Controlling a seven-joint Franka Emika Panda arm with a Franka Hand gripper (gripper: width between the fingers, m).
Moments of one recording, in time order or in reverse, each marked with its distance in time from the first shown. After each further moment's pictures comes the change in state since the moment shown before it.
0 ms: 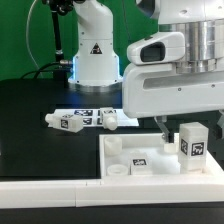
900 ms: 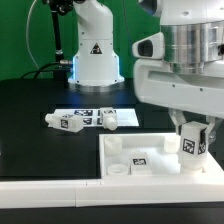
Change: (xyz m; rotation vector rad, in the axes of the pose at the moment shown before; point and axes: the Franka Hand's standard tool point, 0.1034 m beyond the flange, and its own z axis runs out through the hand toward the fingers) arm -0.005 -0.006 0.001 -0.002 -0.038 1.109
